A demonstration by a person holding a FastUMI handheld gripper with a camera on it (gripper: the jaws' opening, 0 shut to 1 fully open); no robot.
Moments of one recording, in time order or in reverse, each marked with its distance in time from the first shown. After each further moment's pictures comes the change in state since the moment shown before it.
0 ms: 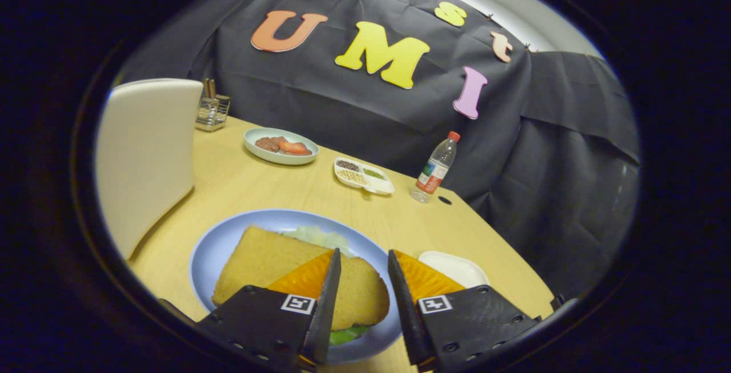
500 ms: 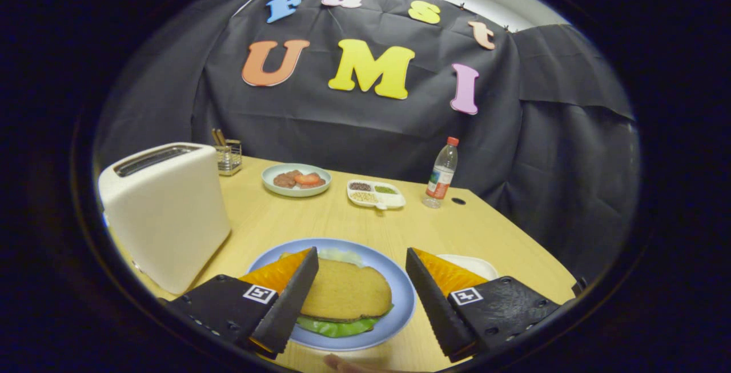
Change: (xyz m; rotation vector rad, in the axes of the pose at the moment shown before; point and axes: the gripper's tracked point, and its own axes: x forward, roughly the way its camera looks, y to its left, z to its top) arm -0.056 -0.016 0.050 0.228 -0.086 0.130
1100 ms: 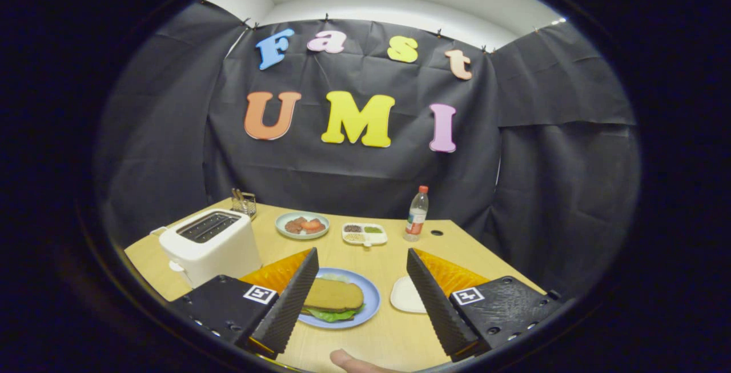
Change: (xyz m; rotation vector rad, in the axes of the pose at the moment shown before) arm -0.153 -0.054 0.089 0.062 -0.175 0.008
